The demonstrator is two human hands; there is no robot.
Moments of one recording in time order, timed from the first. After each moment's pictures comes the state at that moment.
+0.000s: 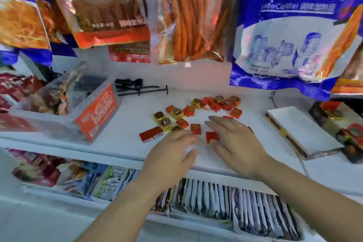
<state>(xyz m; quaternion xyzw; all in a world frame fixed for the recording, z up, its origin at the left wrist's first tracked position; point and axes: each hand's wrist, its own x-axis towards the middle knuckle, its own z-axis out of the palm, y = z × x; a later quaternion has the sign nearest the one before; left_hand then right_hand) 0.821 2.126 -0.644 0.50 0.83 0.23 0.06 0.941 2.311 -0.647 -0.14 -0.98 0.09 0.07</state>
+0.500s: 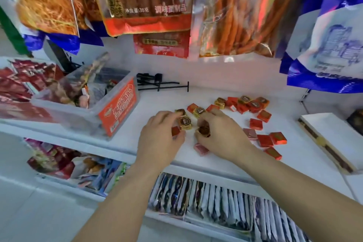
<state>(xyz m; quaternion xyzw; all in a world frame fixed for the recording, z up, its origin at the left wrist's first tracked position) 0.745 2.105 -0.663 0.37 0.88 0.29 -0.05 0.843 2.262 -0.641 -0.16 -0.97 0.18 0.09</state>
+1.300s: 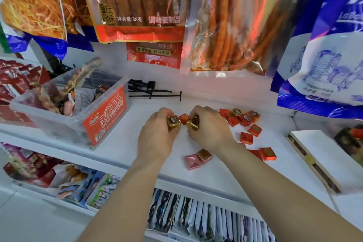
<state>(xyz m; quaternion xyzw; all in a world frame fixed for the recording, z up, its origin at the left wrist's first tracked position) 0.728 2.150 -0.661 0.27 0.88 0.38 -0.03 0.804 2.292 -0.643 -0.19 -0.96 0.17 0.15</state>
